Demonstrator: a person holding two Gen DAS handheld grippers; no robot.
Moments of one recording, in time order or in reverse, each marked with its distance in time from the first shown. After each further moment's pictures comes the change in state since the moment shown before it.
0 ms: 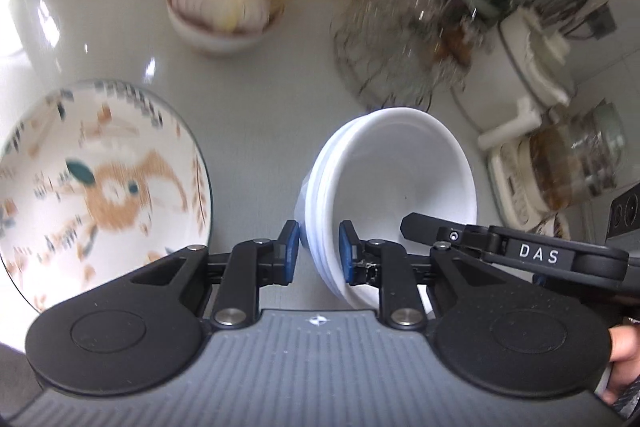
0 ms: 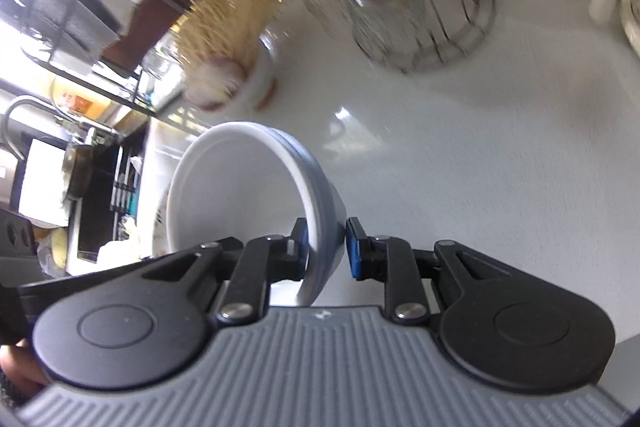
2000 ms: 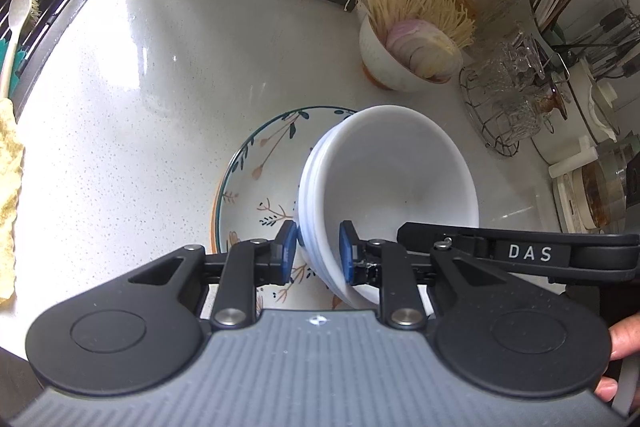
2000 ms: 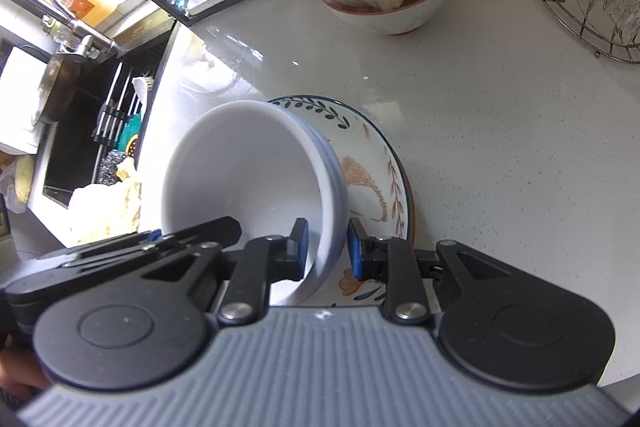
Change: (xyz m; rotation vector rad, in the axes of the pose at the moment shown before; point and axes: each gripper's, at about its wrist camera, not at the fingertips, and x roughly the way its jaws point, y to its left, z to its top) left arm -0.037 0.172 -0.004 -0.040 -0.073 0.051; right arm 0.121 0.158 -0.030 -0.177 0.137 -0.109
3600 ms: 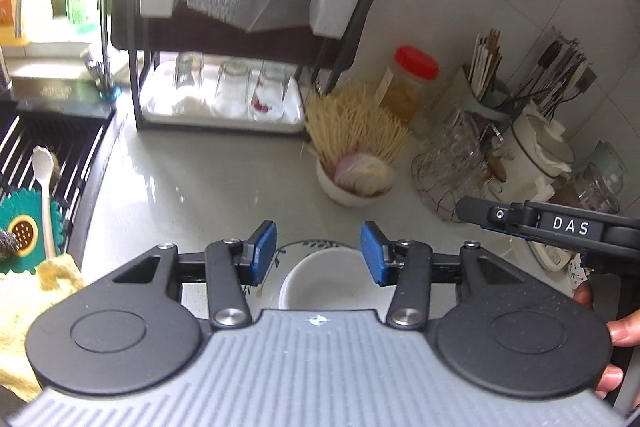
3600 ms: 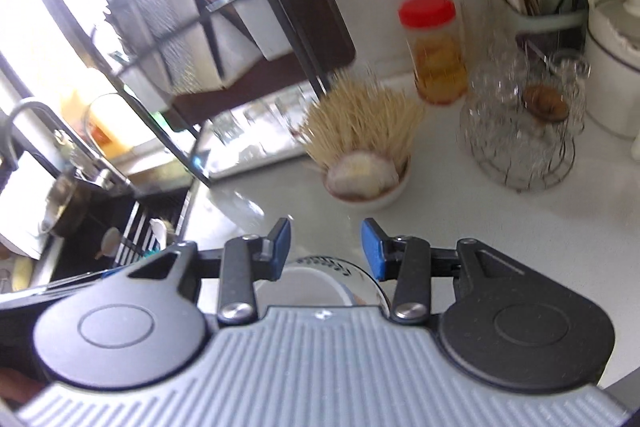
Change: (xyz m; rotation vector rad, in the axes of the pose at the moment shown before) left arm -0.132 -0.045 0.033 0.199 -0.292 0.015; right arm -0.127 0.028 -0.002 0.033 -0.482 -0.056
